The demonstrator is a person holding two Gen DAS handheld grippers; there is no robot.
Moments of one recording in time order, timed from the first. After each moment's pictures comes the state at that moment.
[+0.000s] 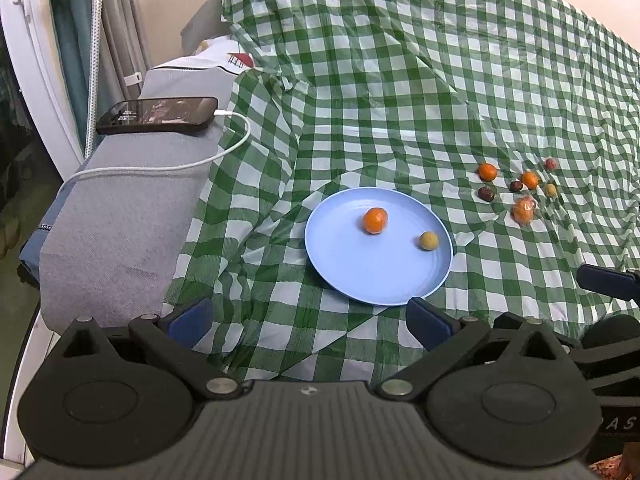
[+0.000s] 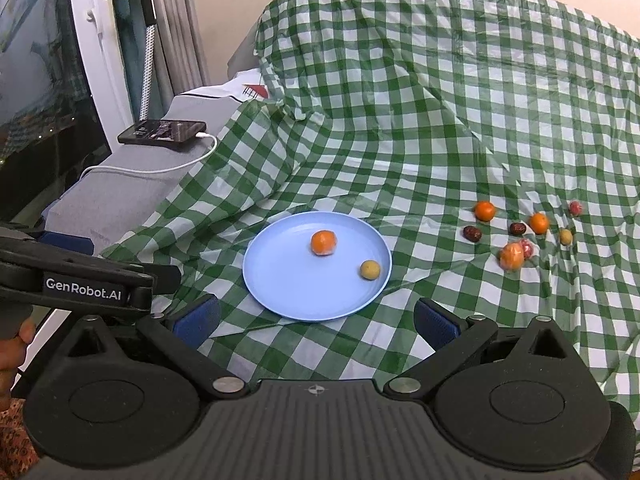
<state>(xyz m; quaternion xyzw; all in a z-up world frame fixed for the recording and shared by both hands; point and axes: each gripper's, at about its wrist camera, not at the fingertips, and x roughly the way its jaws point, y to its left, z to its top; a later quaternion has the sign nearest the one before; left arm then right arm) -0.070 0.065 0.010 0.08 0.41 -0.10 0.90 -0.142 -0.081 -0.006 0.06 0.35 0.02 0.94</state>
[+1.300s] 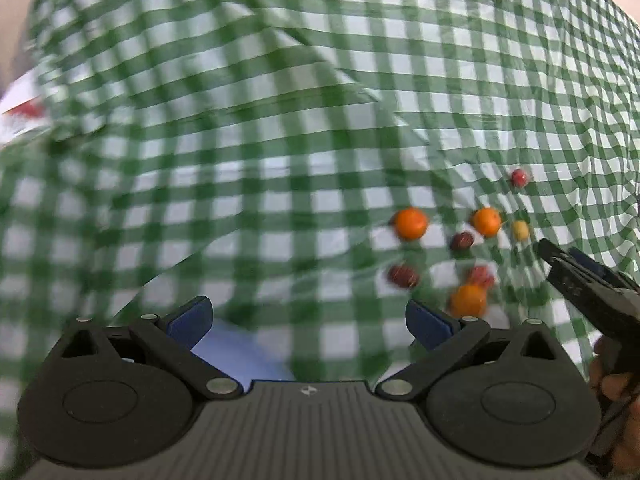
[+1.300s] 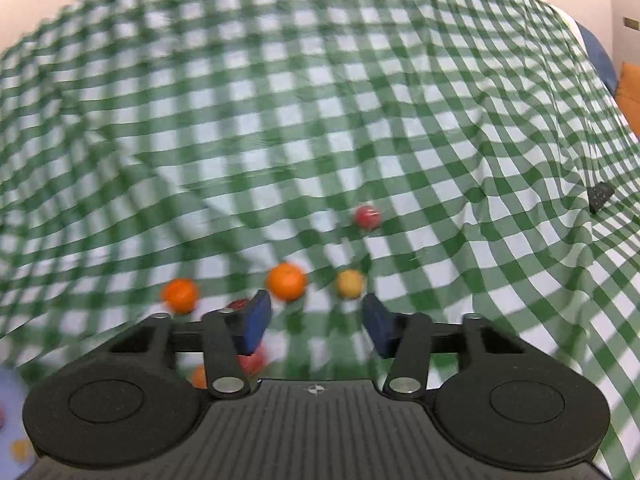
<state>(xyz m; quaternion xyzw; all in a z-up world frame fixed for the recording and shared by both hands) 0.134 -0.191 -0.049 0.12 0.45 -0.20 0.86 0.004 -0.383 -0.139 0.13 0.28 -0.28 0.91</state>
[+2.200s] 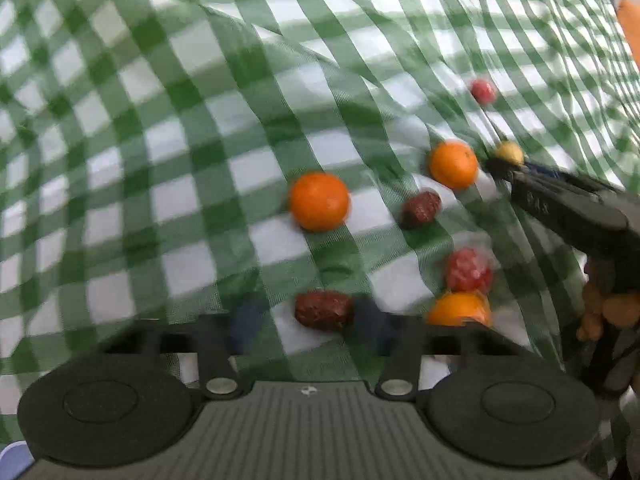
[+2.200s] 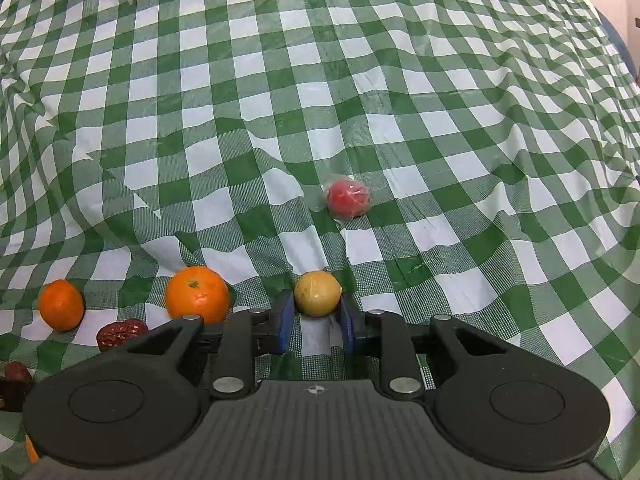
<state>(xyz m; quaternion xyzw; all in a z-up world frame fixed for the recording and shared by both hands) 0.180 -0.287 -0.158 0.19 0.47 -0.31 0.80 0.054 -0.441 -0.206 0.13 0.28 -0.27 0.91</state>
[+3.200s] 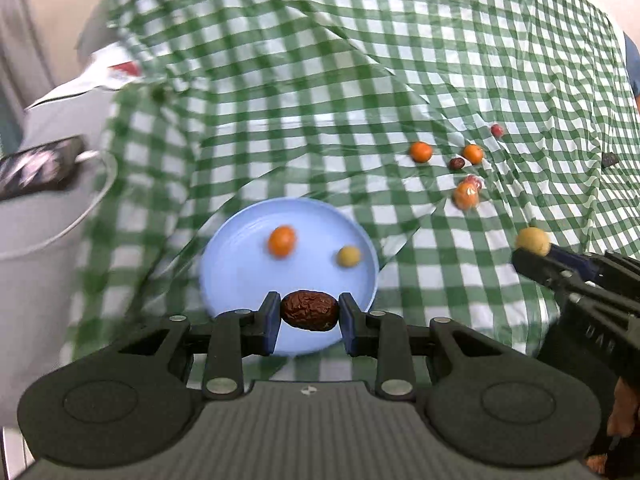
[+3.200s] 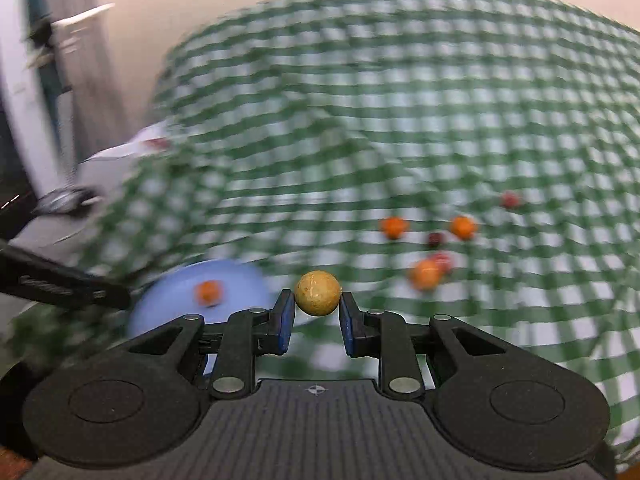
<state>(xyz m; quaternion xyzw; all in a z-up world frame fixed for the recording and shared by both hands) -0.014 -0.025 0.004 0.12 0.44 -0.19 0.87 -0.134 -0.176 -0.036 0.11 0.28 -0.03 0.95</state>
